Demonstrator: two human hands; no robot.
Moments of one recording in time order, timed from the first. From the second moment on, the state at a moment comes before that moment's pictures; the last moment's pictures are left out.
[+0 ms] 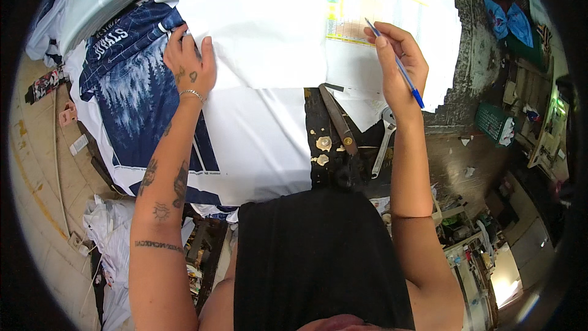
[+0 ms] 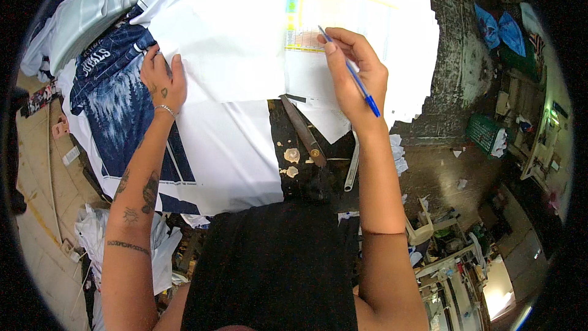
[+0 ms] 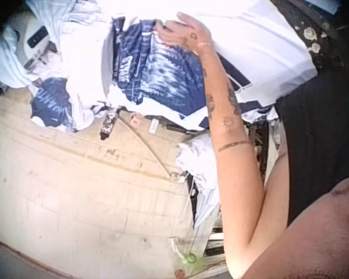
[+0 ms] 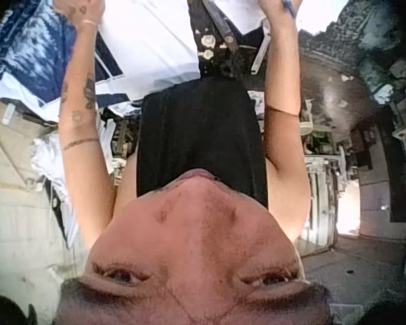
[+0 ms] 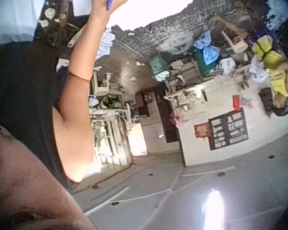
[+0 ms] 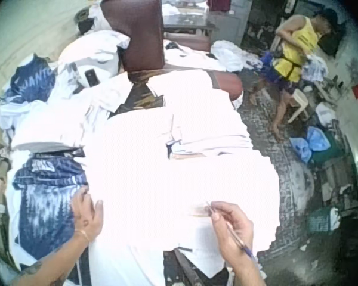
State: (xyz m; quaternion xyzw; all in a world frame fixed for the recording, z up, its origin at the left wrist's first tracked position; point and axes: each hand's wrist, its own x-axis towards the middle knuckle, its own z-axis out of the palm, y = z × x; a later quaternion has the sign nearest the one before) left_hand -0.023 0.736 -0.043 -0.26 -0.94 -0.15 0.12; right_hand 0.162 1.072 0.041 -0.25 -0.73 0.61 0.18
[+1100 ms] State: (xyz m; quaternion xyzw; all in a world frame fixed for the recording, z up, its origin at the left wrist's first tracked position) left_hand -0.026 0.734 -0.041 -0.26 -0.95 -0.17 0.10; right_hand 0.090 1.070 -0.020 -0.20 -0.87 0.36 0.28
